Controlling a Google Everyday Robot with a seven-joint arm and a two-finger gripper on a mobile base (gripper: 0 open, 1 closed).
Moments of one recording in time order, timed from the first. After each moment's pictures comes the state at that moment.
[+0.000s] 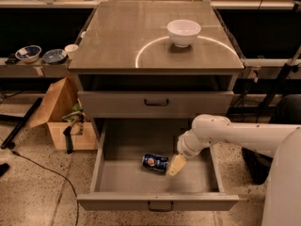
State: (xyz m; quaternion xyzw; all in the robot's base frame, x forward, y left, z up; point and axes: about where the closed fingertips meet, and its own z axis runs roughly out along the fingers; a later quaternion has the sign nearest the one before) arm 0.570 -0.112 0.470 -0.54 0.81 0.13 0.17
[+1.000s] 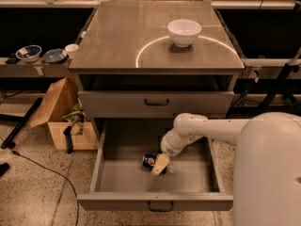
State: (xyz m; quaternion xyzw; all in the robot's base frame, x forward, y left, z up) arm 0.592 -0.047 0.427 -0.57 0.79 0.17 0.16
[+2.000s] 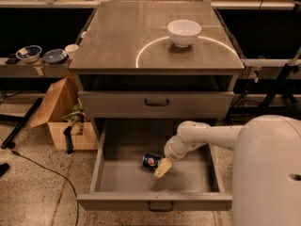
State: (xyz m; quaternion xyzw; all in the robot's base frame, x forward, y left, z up) arm 0.594 -0.063 0.398 -0.54 0.81 0.16 0.17
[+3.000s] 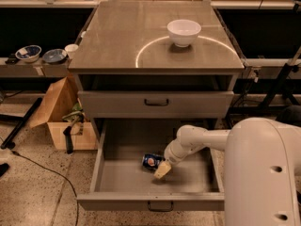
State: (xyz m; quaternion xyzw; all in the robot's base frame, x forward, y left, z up) arm 0.596 -0.065 0.356 -0.52 0.82 0.18 0.15
